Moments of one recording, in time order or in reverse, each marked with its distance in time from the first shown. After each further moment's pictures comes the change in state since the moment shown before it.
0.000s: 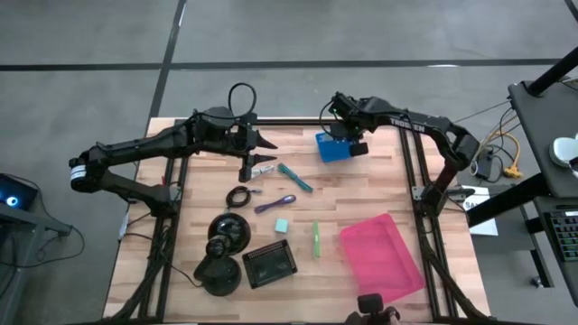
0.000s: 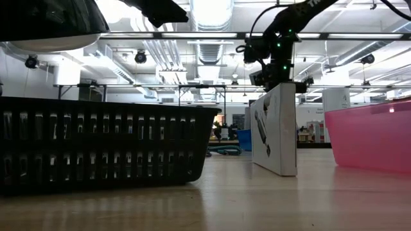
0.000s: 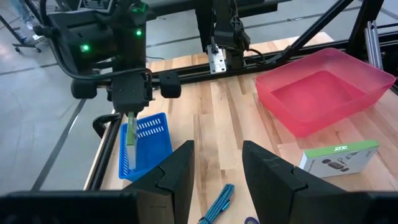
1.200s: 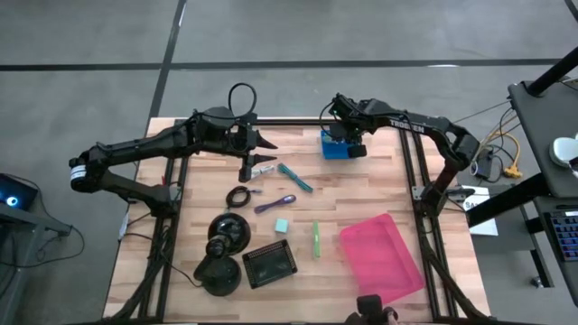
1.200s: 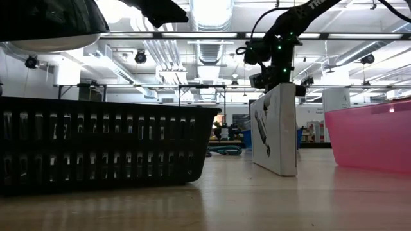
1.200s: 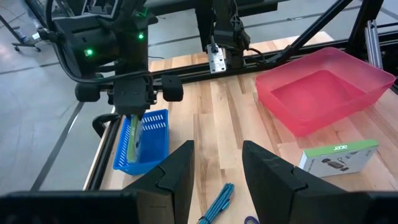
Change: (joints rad) left arm 0.000 0.000 0.000 -0.002 0.000 0.000; right arm 0.000 -0.002 -0.037 0.046 -0.038 0.032
